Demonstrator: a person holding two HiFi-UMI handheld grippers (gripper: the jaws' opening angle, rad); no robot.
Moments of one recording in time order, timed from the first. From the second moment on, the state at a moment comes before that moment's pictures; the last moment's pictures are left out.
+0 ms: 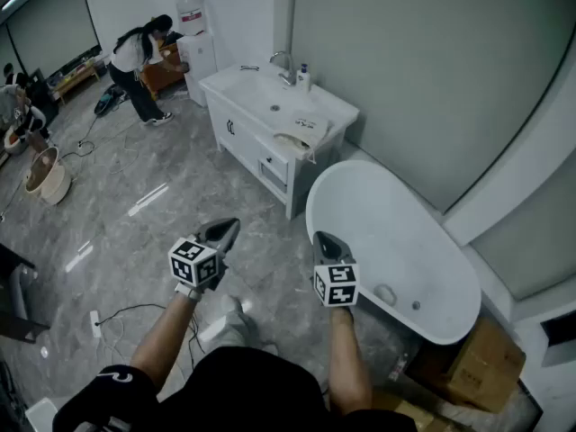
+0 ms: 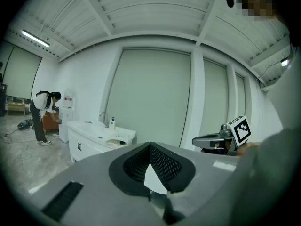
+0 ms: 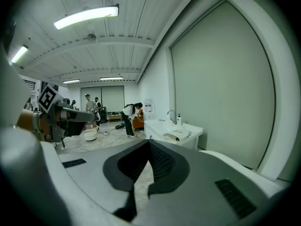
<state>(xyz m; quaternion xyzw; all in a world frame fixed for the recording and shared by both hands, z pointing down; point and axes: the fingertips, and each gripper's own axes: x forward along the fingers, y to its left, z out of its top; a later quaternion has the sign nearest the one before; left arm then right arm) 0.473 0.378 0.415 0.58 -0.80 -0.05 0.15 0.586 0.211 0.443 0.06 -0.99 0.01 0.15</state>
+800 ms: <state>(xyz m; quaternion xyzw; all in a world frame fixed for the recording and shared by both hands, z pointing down) 0.396 0.356 0.430 0.59 -0.79 0.05 0.13 0.493 0.208 0.456 0.07 -0.98 0.02 0.16</state>
